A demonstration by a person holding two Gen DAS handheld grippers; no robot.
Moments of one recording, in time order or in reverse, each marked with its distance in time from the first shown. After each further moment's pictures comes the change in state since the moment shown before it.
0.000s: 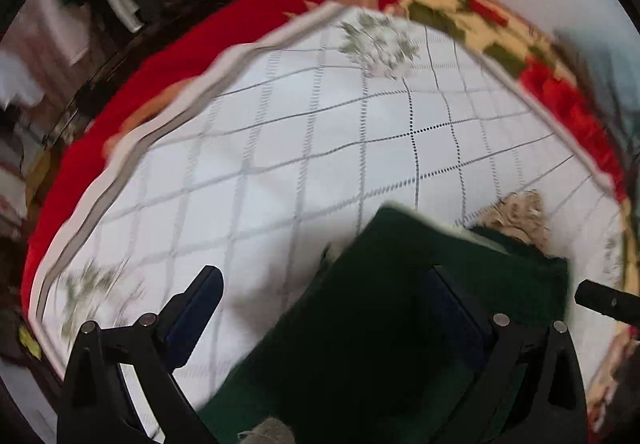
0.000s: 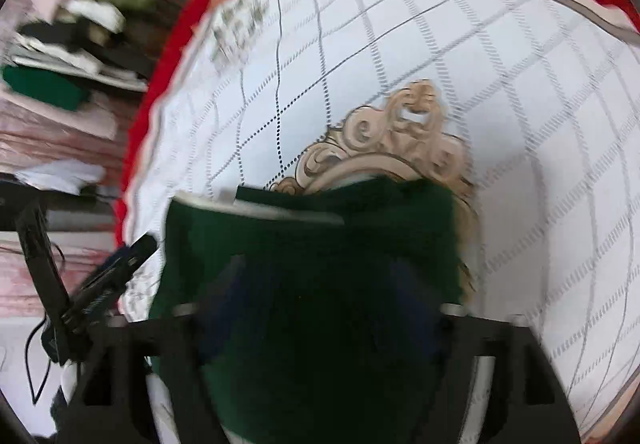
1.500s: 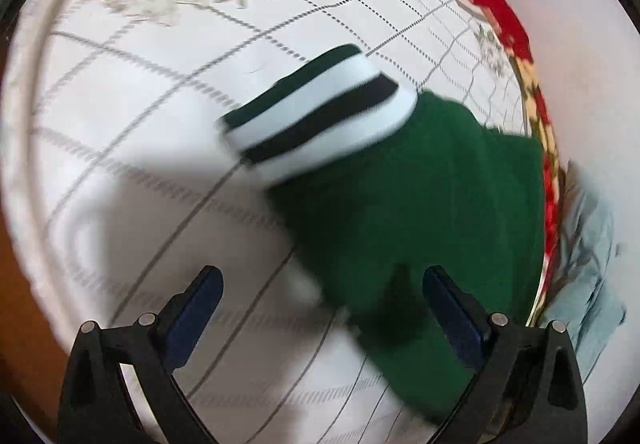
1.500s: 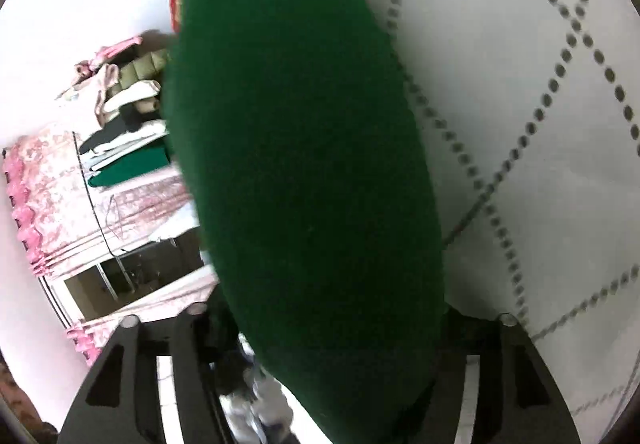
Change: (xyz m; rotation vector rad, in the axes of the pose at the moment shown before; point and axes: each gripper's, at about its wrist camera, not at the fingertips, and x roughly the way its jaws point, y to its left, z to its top) left arm 0.018 0.082 -0.190 -0.669 0.104 -0.296; right arm 0.089 -0.115 -0.156 0.466 0.221 0.578
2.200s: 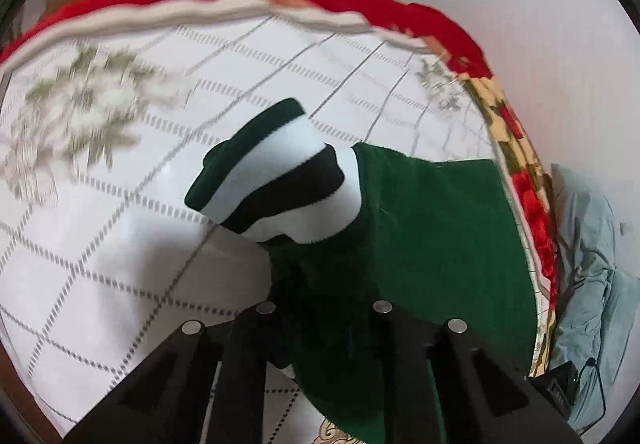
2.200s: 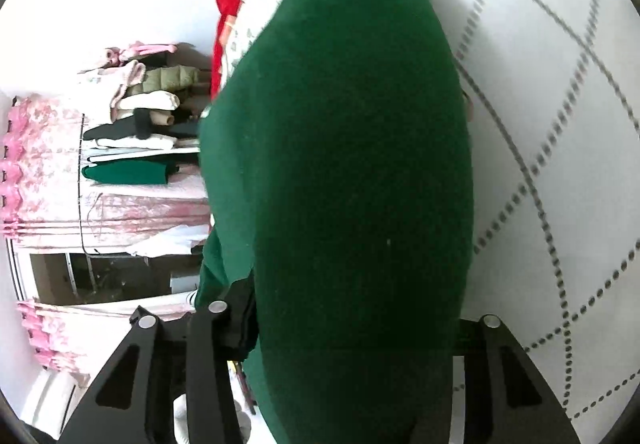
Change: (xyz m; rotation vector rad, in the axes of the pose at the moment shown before) left arm -0.003 -0.065 0.050 0.210 -0.206 -0.020; right arm 0.003 0.062 0.008 -0.231 -0.272 -0.062
